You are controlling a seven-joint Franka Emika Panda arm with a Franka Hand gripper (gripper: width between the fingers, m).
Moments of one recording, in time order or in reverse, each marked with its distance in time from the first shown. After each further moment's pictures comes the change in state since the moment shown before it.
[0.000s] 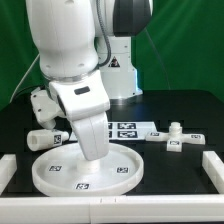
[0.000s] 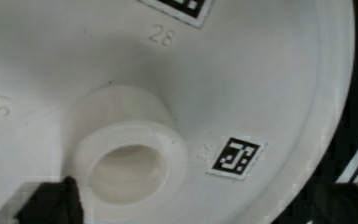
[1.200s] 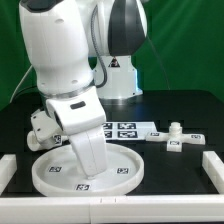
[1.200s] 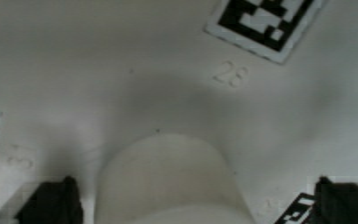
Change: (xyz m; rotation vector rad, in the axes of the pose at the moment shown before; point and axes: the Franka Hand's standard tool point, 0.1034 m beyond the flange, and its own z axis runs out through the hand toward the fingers) arm -0.007 0.021 0.027 -0.124 0.014 -0.014
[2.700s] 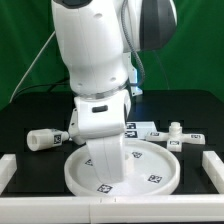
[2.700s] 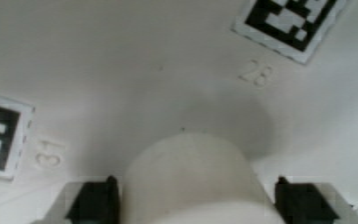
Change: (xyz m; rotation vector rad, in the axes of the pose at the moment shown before) arm 0.049 0.050 -0.005 -0.018 0.064 0.394
